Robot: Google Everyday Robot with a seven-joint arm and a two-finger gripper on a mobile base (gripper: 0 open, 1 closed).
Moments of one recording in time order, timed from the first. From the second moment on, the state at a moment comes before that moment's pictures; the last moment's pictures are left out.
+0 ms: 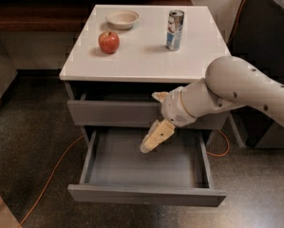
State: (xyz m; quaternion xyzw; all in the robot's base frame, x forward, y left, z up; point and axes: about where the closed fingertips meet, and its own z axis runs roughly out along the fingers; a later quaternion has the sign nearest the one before) arm 0.521 -0.036 0.772 -0.58 0.72 0.21 0.32
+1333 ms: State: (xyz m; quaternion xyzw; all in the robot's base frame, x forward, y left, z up) arm 0.596 -0.092 0.877 -0.46 0.79 0.22 0.34
